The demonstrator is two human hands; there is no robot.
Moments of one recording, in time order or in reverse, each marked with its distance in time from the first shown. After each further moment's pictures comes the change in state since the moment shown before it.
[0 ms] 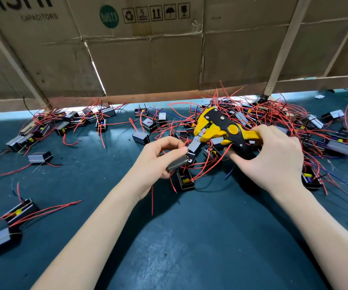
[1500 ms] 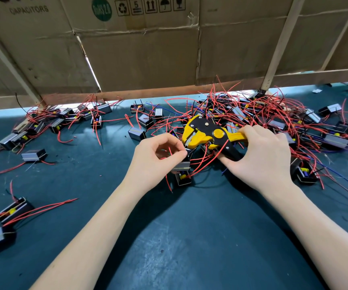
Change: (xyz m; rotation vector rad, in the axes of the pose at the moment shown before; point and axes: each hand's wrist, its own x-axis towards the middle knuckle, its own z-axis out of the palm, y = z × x) left_hand -0.001 -0.009 0.003 0.266 0.102 0.207; right_hand -0.008 -0.005 0.006 -0.064 -0.082 -0.070
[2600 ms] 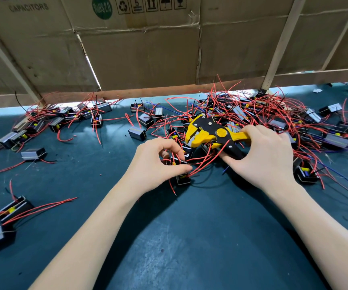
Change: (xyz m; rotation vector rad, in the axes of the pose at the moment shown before) left_hand -0.004 0.007 -0.006 0.288 -0.070 -0.004; right_hand 0.002 0.004 0.002 0.007 0.002 0.019
